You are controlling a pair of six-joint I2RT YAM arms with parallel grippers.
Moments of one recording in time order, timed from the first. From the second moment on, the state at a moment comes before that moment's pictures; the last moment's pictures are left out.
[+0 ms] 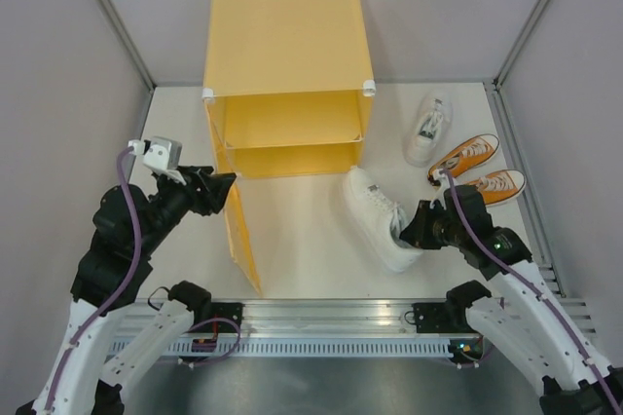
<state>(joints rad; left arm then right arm) -0.42 0.55 1.05 -0.61 0.05 -0.22 0.36 0.64 0.64 -0.79 -0.24 0.48</state>
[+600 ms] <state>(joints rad) -0.43 0.57 1.03 -0.57 0.03 -0.22 0.98 1.32 0.83 -0.29 0.24 0.67</state>
